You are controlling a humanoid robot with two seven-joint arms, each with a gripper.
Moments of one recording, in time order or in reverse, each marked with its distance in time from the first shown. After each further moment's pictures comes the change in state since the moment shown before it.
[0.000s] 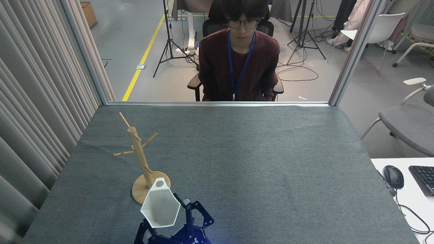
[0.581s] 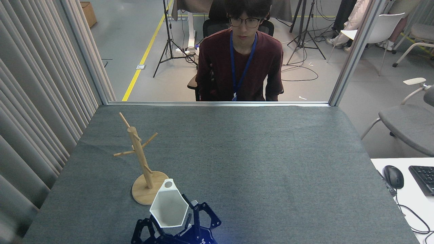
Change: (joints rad) left arm -0.020 -0.003 0.018 0.007 0.009 0.001 -0.003; right arm 0.022 -0.015 -0.031 -0.007 -0.003 -0.003 -0.005
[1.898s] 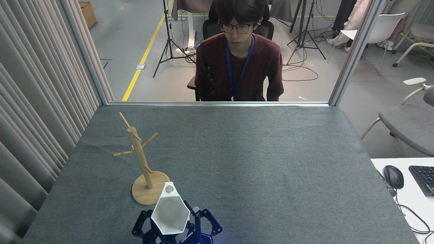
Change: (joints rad) left arm -0.031 0.010 0.002 -0.005 0.002 -0.007 0.003; right arm 0.039 0.000 0.000 0.004 0.002 0.000 0.001
